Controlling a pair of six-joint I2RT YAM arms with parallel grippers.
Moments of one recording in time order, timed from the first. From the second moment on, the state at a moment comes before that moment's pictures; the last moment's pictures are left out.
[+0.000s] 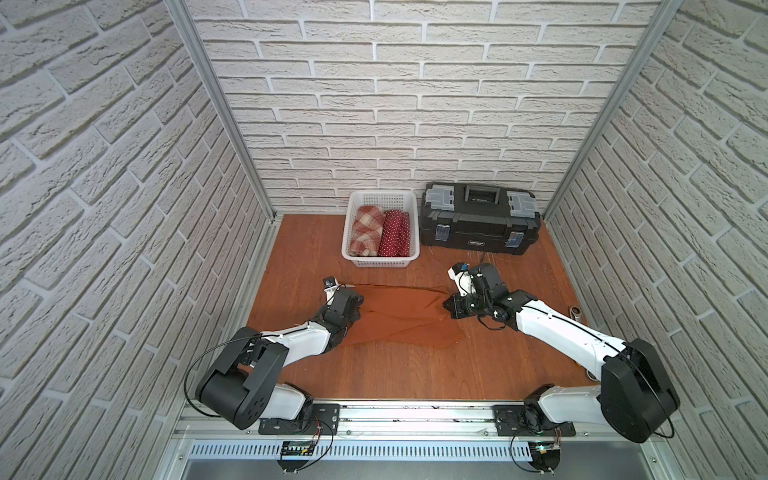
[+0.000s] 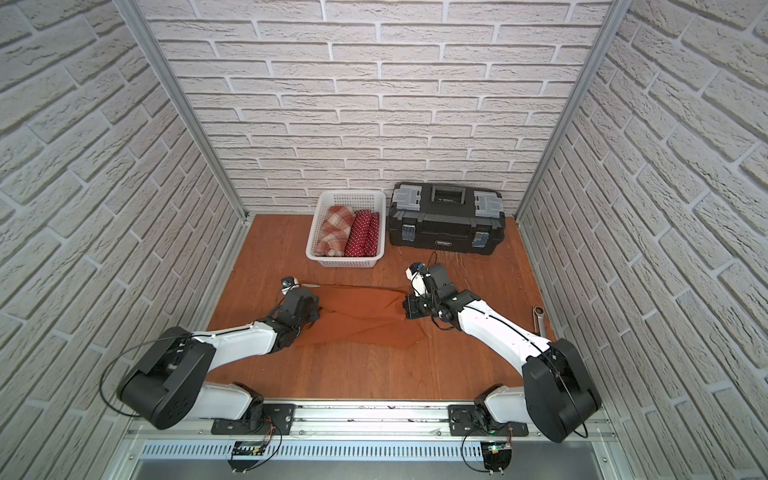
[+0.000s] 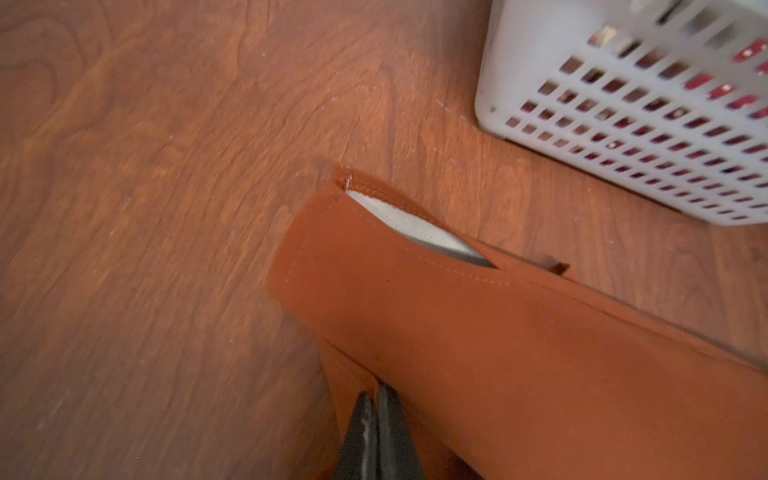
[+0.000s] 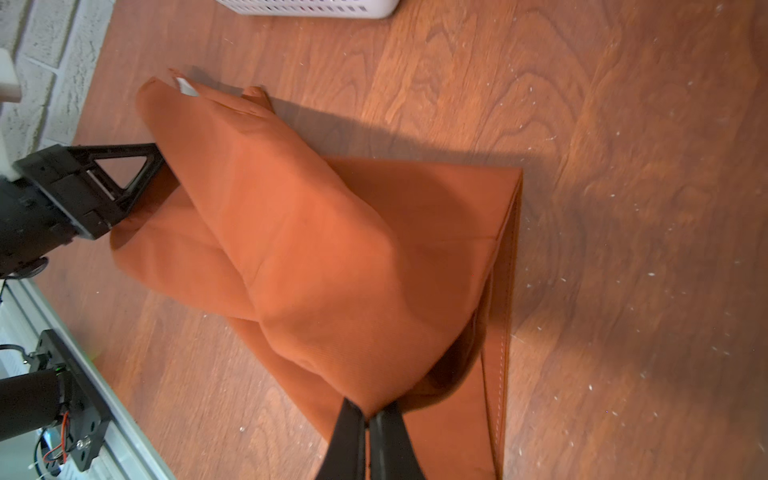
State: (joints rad) left arm -0.49 1.37 0.44 0.15 -0.41 -0.64; right arm 0.45 1.31 0.80 -0.40 -0.25 0.32
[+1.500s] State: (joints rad) left arm -0.48 1.63 0.70 0.27 -0.38 -0.58; right arm 0.47 1.11 0.79 -0.56 -0.21 0.33
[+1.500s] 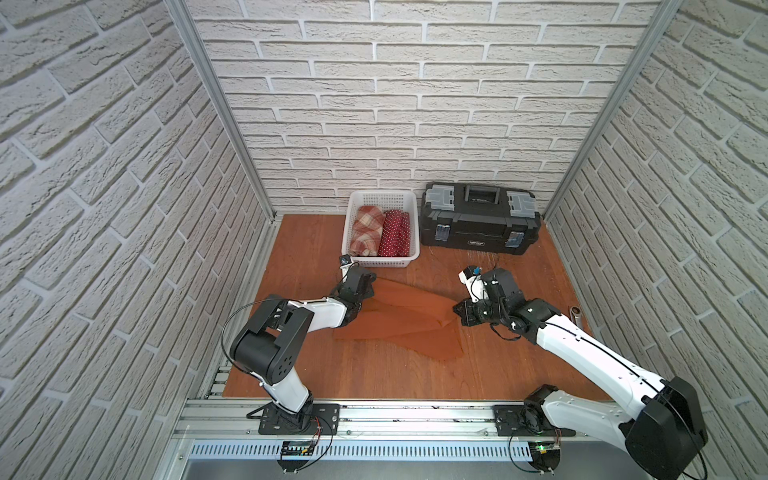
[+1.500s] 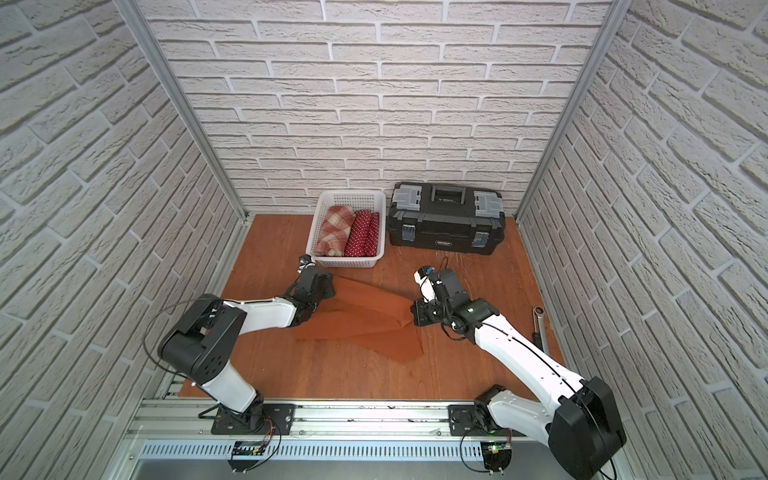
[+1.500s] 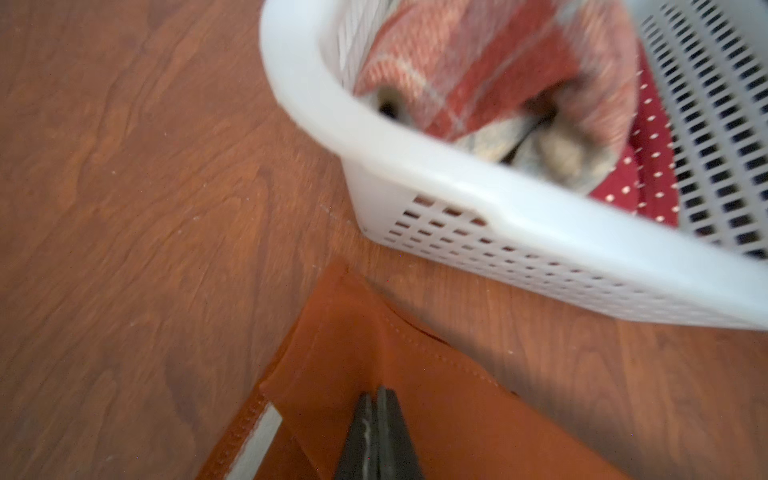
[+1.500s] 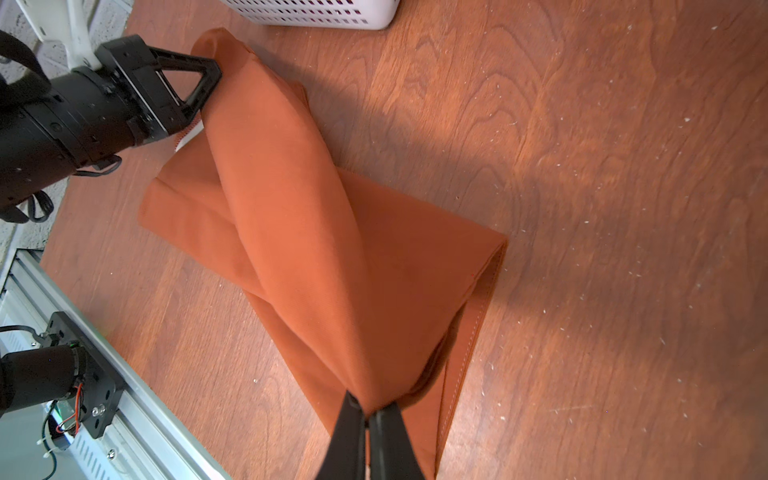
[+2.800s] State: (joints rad) left arm -1.02 0.94 0.81 -0.15 -0.88 -0.27; right arm 0.53 0.42 0.74 -0.60 -0.10 0.55
